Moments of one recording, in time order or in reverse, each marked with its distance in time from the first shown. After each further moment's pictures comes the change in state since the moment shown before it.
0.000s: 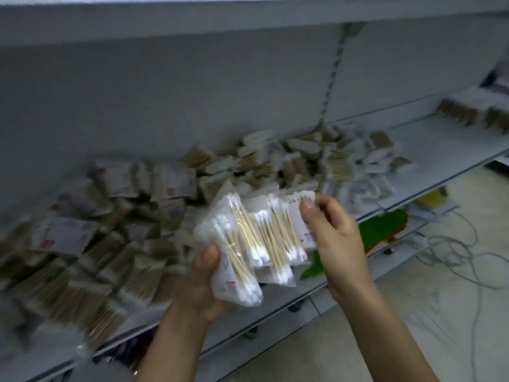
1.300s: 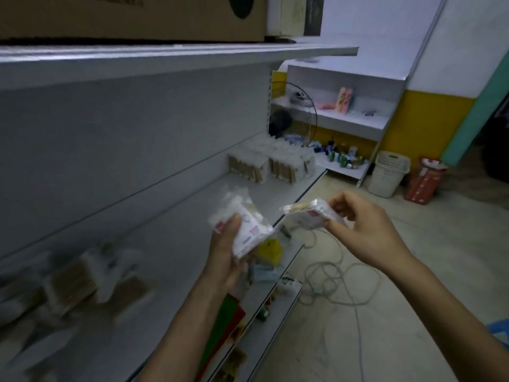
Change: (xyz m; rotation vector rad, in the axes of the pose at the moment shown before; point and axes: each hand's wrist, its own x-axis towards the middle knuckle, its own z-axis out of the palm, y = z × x) left_hand 0.410 -0.567 0.292 0.259 -0.054 -0.422; right_hand 0.297 -0.004 -0.645 -0.866 0.369 -0.197
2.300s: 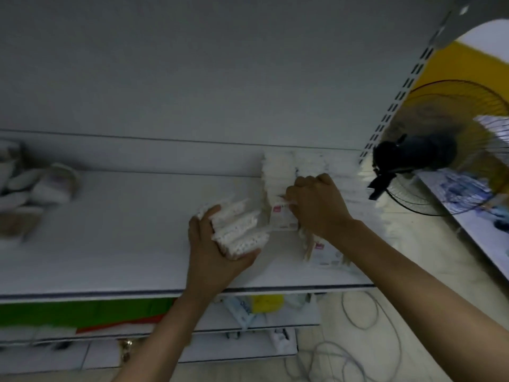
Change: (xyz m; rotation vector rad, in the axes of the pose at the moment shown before) left_hand 0.250 -0.139 0.043 0.987 0.974 0.647; right_hand 0.400 0.164 0.171 -0.530 -0.474 -1.148
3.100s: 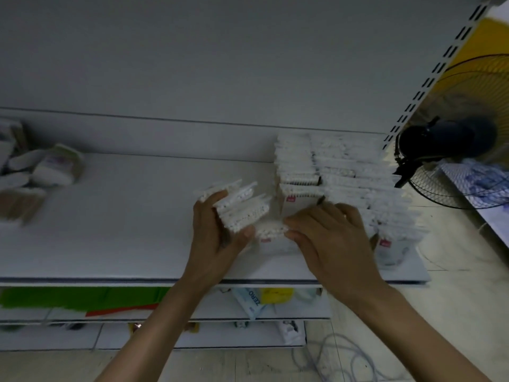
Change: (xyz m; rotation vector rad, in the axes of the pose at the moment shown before) left_hand 0.005 -0.014 -0.011 -0.066 -0.064 0.022; right_hand -0.075 -0.053 0.000 0.332 0.481 -0.037
